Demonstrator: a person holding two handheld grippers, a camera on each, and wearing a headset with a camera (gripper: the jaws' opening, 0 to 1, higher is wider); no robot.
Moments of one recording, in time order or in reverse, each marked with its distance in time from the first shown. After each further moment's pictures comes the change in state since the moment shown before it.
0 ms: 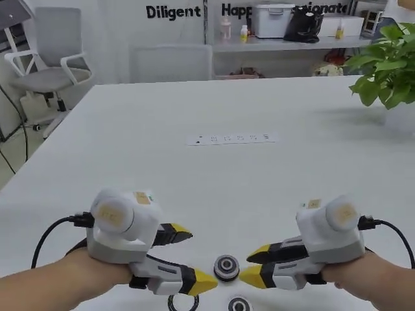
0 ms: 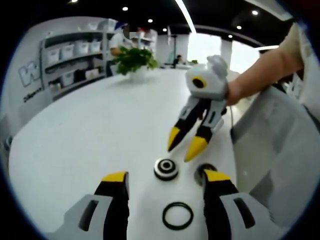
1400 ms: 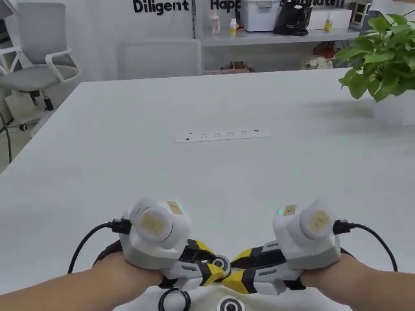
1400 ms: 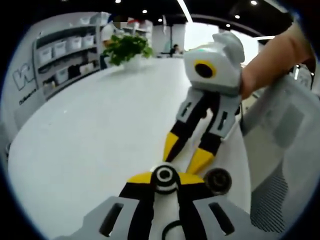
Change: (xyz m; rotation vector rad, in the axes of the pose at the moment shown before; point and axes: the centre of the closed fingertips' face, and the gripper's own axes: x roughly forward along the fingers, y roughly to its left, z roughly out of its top) left arm 0.047 -0.003 -0.008 0.041 0.091 -0.003; right arm 0.016 0.002 -0.005 -0.038 0.016 -0.002
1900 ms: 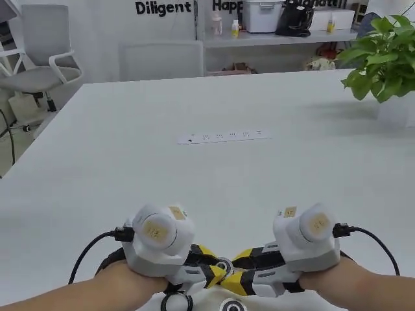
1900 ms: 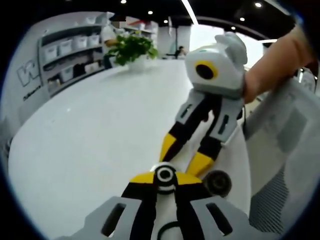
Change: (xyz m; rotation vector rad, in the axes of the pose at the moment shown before) left arm 0.001 -0.001 -0.001 -0.035 -0.015 0.039; right arm 0.004 0.000 0.003 0.010 -0.014 -0.010
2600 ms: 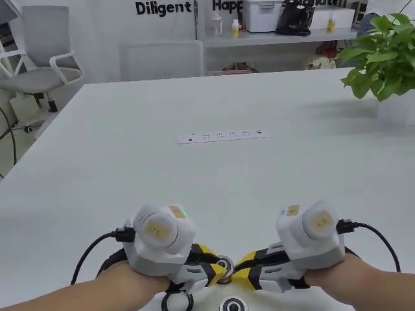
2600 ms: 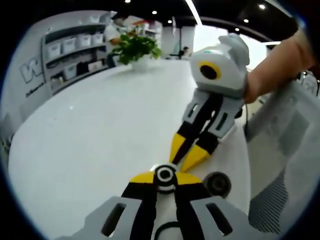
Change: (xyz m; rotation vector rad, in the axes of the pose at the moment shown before) left arm 0.000 0.000 0.001 -0.024 -0.001 0.020; right arm -0.008 -0.004 -0.009 -0.013 0.041 -0.003
